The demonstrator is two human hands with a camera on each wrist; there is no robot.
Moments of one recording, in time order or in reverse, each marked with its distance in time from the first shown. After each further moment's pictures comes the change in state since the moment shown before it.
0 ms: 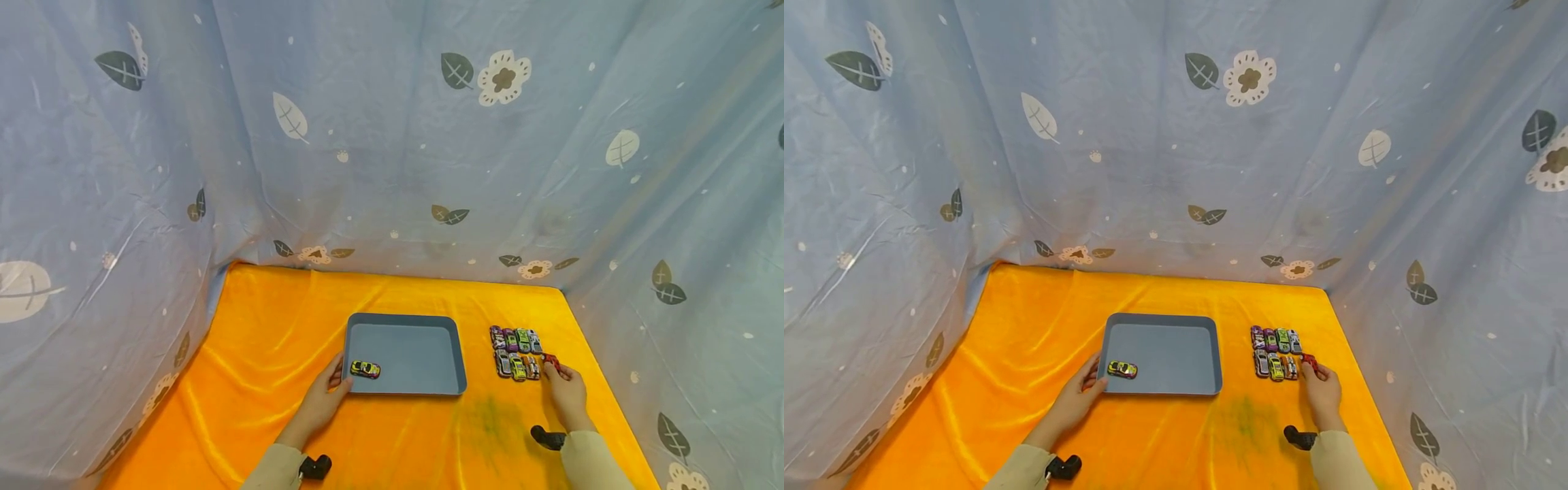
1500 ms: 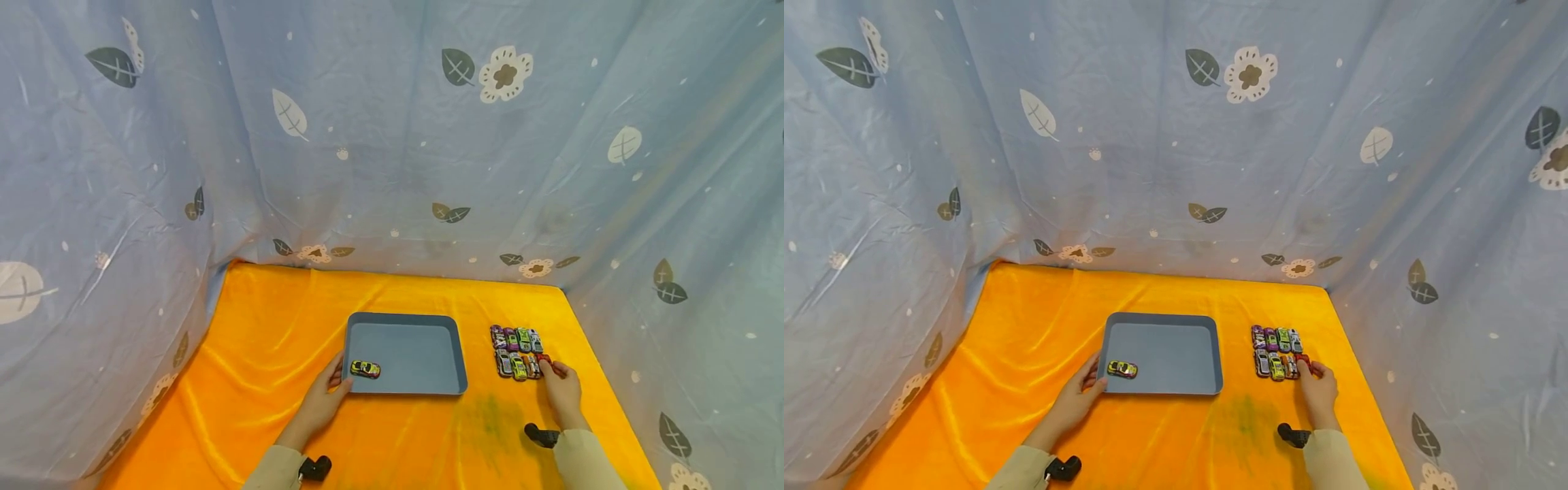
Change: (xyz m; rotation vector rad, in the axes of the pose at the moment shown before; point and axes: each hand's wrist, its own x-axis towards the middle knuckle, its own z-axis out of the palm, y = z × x) left_hand -0.001 -0.003 0.001 -0.044 0.005 0.044; right_hand 0.000 0.004 0.012 0.029 0.048 -0.014
